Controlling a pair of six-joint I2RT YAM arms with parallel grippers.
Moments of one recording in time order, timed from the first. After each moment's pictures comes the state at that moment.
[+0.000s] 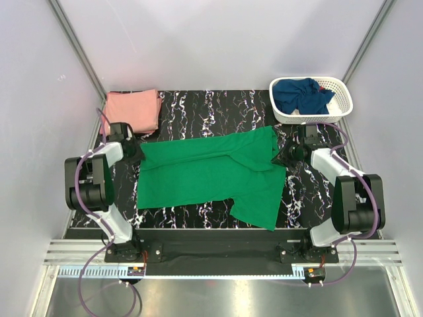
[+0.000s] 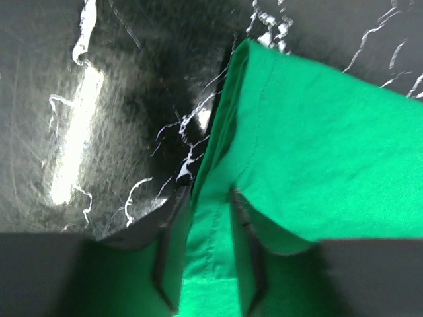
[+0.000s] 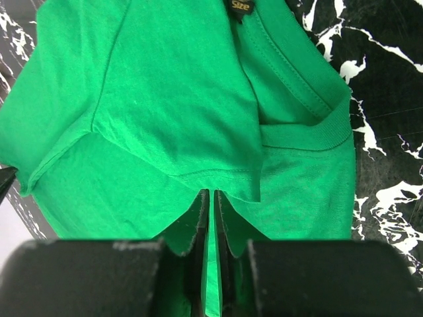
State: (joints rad) left arm 0.13 1.73 0.98 -0.28 0.09 -0.37; right arm 0.06 1.52 0.90 -0.33 -0.30 0.66
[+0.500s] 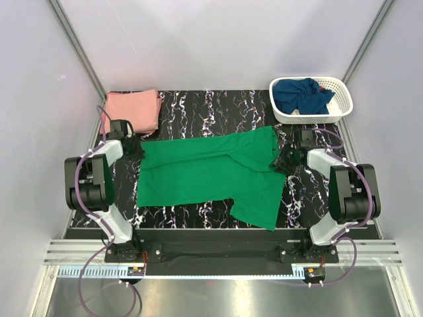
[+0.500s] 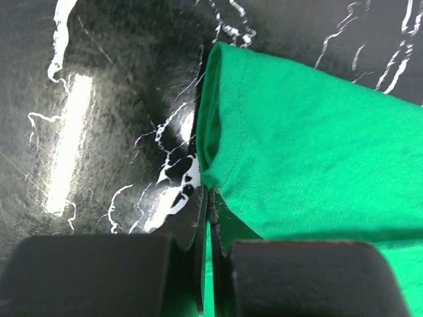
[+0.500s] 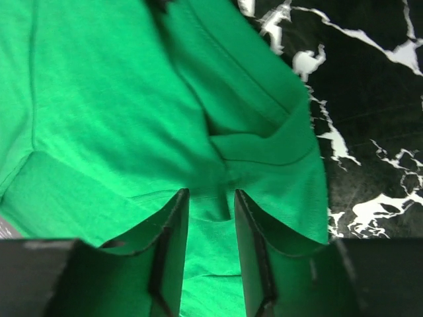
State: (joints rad) left arm 0.13 1.73 1.01 -0.29 0.13 -0.36; right arm 0.06 1.62 0.87 -0.30 -0.26 0.67
